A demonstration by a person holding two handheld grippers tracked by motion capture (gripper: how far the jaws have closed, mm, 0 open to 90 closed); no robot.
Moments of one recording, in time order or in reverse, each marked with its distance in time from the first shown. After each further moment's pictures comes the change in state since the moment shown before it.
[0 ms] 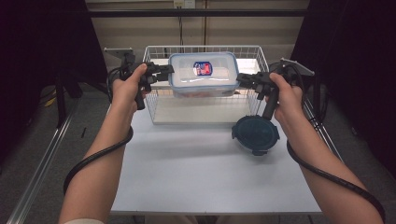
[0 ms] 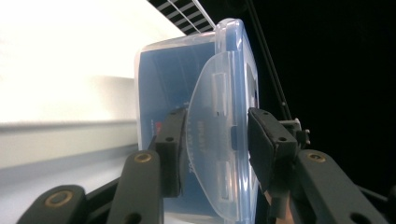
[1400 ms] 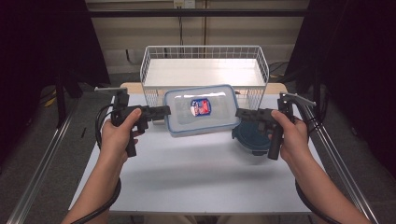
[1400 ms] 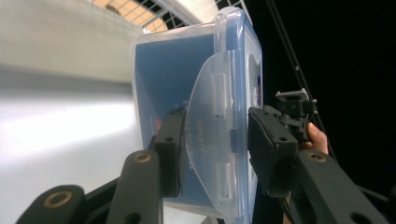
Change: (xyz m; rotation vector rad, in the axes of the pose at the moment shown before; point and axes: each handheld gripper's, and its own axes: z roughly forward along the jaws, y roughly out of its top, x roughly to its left) left arm 0.002 -0.108 -0.045 0.047 0.022 0.086; right arm -0.017 -0.081 -0.033 0.105 0.010 -0.042
